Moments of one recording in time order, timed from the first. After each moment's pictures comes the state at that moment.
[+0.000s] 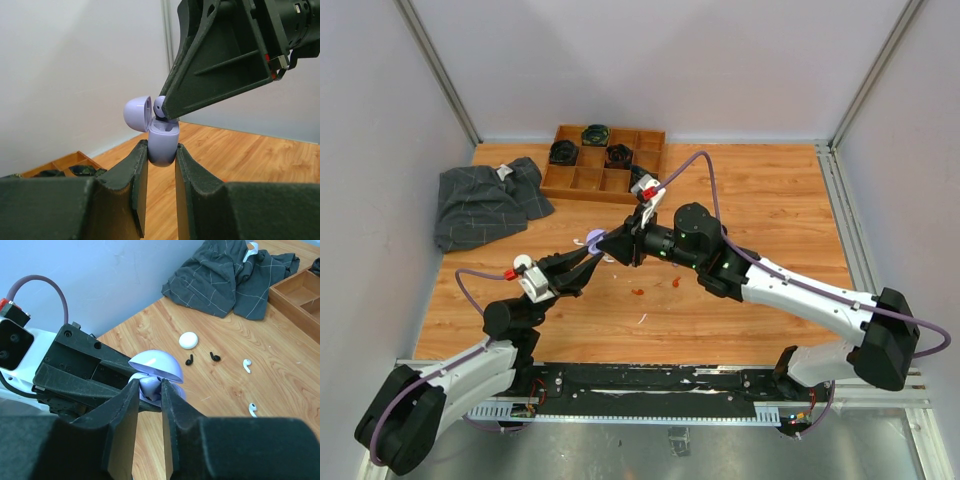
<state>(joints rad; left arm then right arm) -0.51 0.82 0.01 1.41 0.34 -0.08 1.00 1.34 1.06 0.21 -0.19 0.34</state>
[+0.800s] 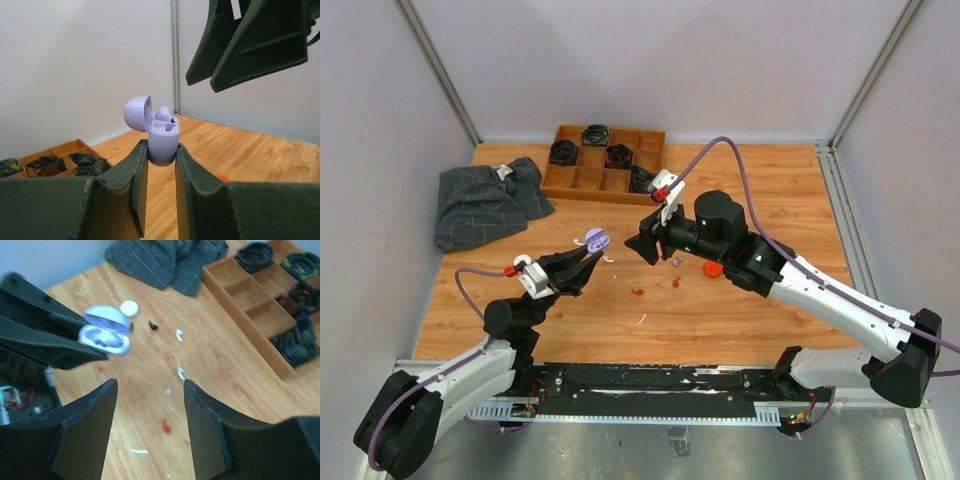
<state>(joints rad) -0.51 0.79 0.01 1.34 0.30 -0.11 0.95 1.21 1.14 -0.14 -0.11 0.07</state>
